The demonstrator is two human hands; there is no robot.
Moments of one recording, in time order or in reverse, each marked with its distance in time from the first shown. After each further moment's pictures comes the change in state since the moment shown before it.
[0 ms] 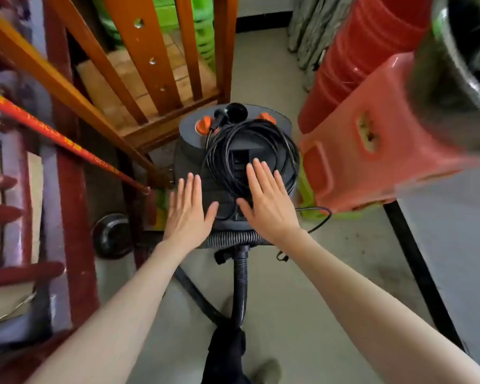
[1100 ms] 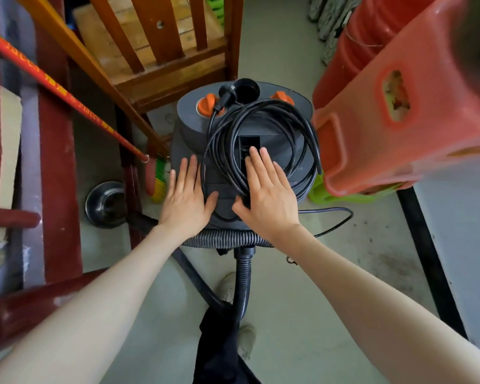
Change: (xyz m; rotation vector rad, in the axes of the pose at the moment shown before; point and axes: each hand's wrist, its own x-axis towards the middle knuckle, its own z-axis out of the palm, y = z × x) left_hand -0.028 -0.013 0.063 0.192 0.044 0.070; right_hand -0.045 -0.001 0.051 -0.034 0.099 -0.049
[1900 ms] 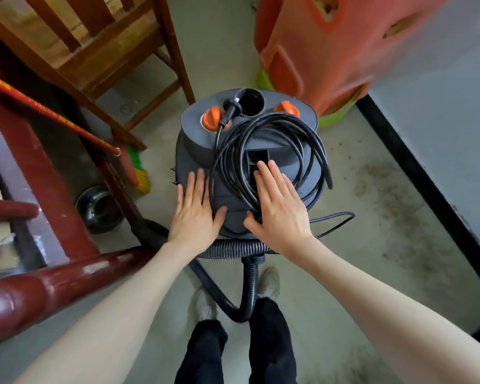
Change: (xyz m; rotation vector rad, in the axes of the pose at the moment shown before) left_hand -0.131 0.000 0.036 0.092 -0.139 0.325; right_hand -0.177 -0.074 0.022 0.037 0.067 0.331
